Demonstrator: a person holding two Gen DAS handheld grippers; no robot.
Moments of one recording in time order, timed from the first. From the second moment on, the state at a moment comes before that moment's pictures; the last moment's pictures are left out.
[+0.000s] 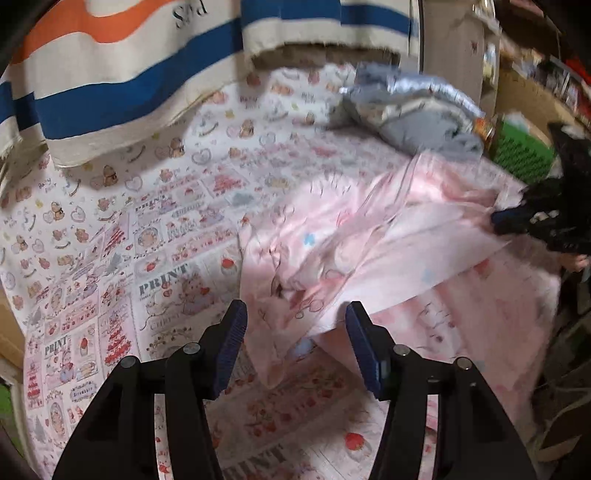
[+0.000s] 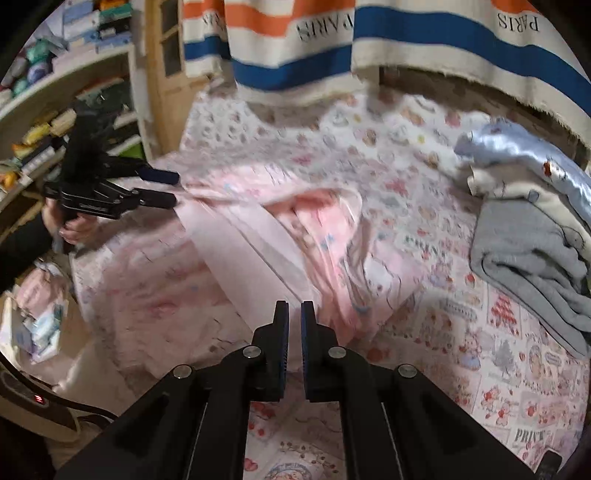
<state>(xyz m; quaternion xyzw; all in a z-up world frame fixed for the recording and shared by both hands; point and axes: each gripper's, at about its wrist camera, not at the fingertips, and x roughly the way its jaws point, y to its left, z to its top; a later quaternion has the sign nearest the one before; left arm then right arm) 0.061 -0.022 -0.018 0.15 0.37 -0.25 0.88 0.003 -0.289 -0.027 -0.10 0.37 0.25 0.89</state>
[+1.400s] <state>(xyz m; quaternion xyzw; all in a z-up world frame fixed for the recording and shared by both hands) 0.045 -0.012 -0.025 0.15 0.38 -0.18 0.90 -0.011 -0.289 -0.037 -0.08 0.40 0.11 0.91</state>
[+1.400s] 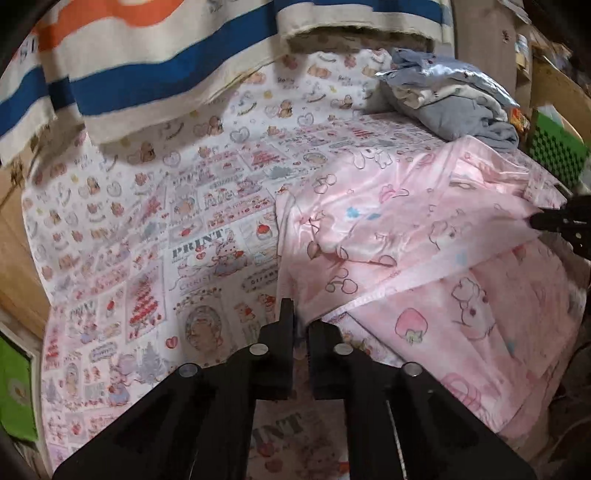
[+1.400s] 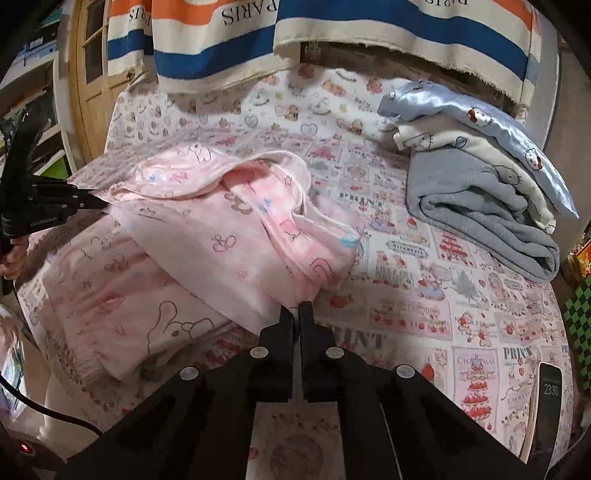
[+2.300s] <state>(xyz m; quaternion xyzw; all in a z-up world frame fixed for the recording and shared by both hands) 0.062 -0.054 0.006 0.15 0.32 -0.17 0.92 0.054 -0.324 -0.026 0.05 0.42 0.11 0.90</state>
